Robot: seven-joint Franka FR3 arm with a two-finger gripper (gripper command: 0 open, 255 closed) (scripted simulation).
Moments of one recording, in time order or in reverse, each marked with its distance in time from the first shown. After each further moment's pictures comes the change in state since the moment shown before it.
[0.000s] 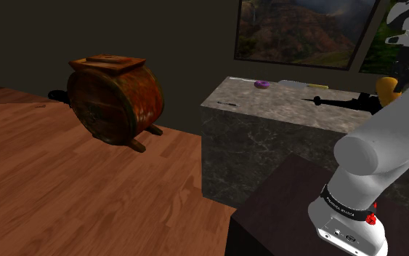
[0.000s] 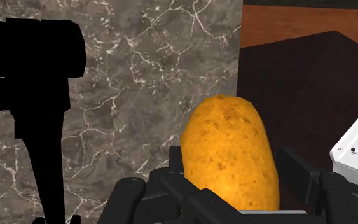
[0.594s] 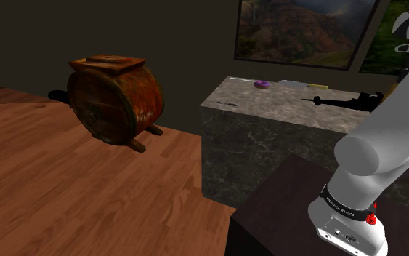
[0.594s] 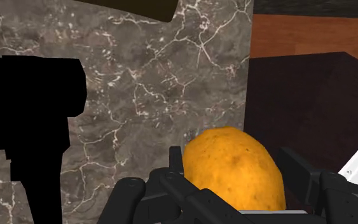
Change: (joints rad) arm 0.016 0.126 -0.140 0.011 0.088 0.088 -0.153
